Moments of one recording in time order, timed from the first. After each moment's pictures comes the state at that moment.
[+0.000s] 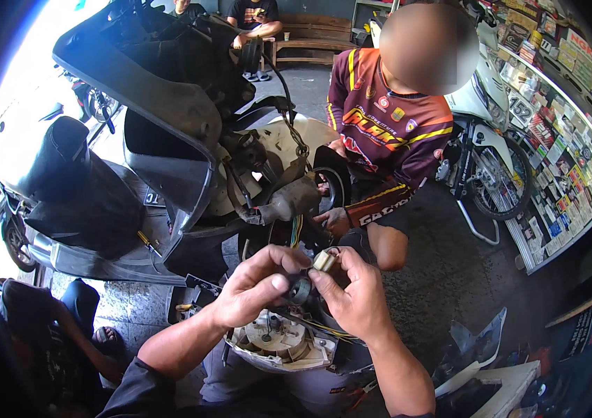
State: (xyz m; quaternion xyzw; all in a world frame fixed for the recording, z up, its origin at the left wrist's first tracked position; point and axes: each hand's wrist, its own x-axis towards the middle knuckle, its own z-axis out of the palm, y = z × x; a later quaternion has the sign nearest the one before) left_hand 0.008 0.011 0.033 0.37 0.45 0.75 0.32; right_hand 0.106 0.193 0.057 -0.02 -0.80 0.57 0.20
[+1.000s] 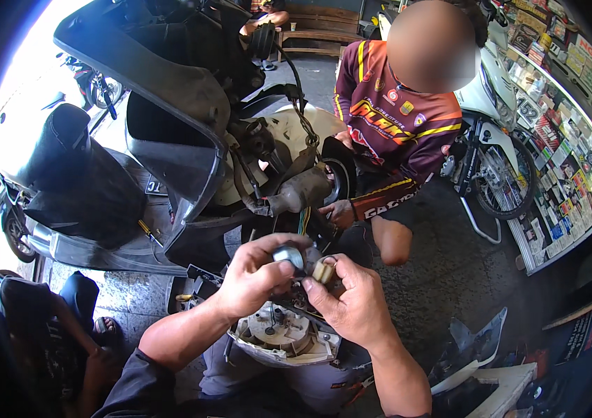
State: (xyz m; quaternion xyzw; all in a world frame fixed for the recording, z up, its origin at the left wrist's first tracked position) left_hand 0.010 0.013 0.045 0.26 0.44 0.79 0.34; right_hand 0.114 0.176 0.072 0.00 -0.84 0.52 0.18
